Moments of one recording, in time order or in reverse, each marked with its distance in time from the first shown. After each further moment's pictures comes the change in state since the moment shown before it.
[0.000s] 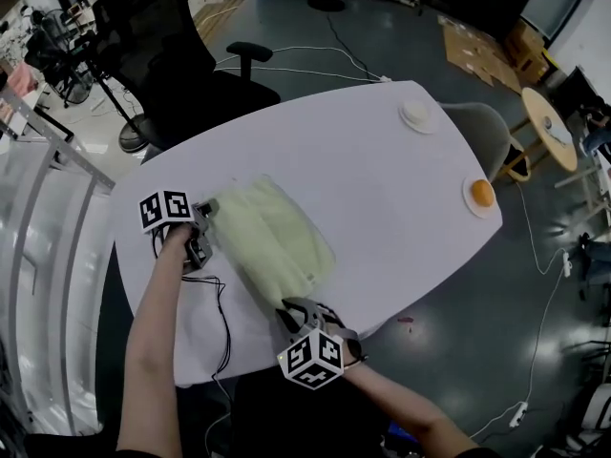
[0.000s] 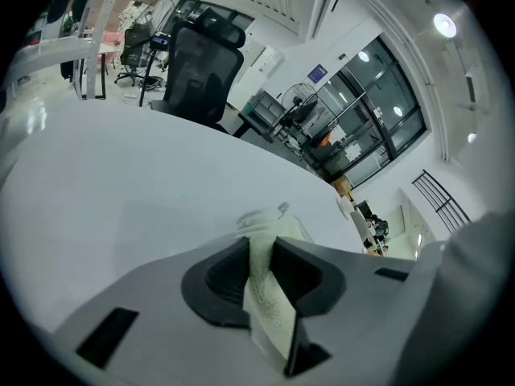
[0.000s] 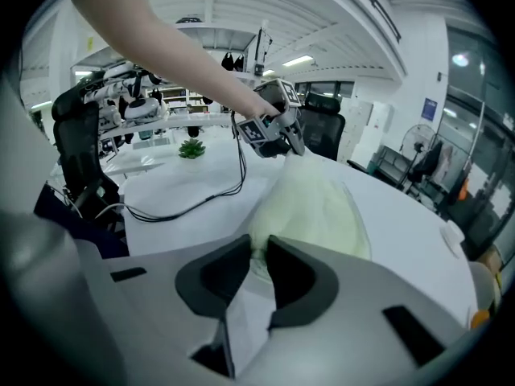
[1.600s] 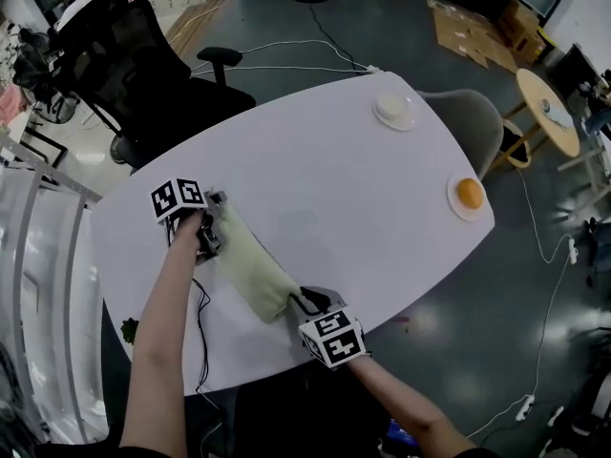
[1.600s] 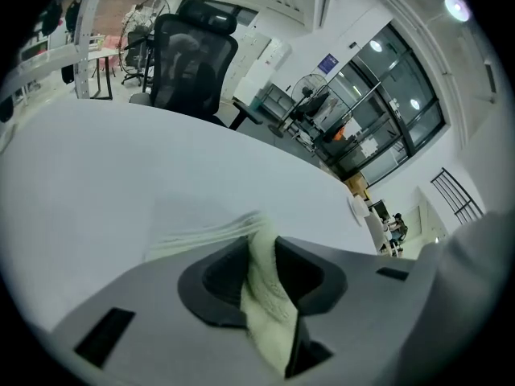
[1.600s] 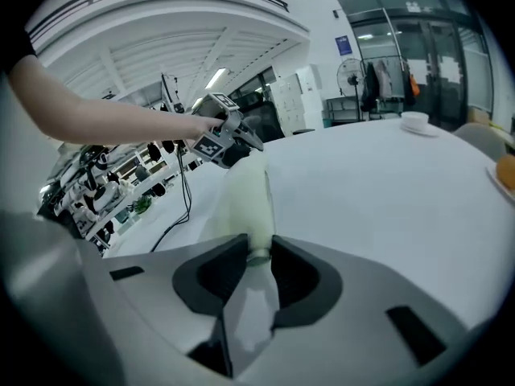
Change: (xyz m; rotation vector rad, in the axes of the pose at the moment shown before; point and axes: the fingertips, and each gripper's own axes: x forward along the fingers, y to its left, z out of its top) left arm 0.093 -0.079 0.007 -0.026 0.016 0.118; right arm -0.012 -0.119 -0.066 0.587 -0.076 0.034
